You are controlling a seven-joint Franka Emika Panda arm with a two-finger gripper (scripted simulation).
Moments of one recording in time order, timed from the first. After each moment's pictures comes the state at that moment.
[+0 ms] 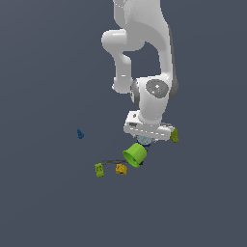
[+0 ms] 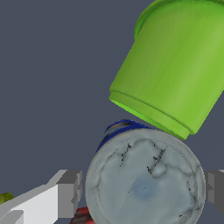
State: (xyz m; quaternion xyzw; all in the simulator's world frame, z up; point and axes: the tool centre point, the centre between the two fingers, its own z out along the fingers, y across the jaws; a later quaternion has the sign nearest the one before) arm -0.014 0.100 0.096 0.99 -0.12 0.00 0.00
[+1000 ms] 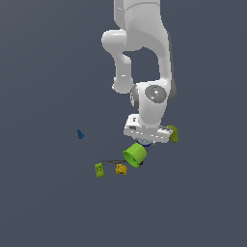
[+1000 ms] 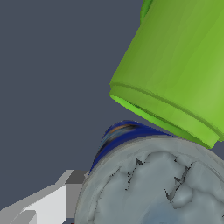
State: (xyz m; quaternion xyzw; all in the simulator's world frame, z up) arm -0.014 0.101 0.075 0.99 -0.12 0.00 0.00
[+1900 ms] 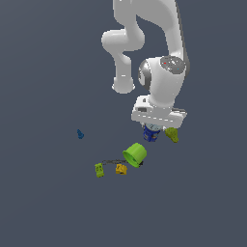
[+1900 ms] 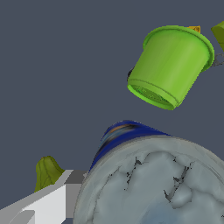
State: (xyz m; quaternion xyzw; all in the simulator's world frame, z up) arm -0.034 0.132 0.158 0.99 -0.12 0.00 0.00
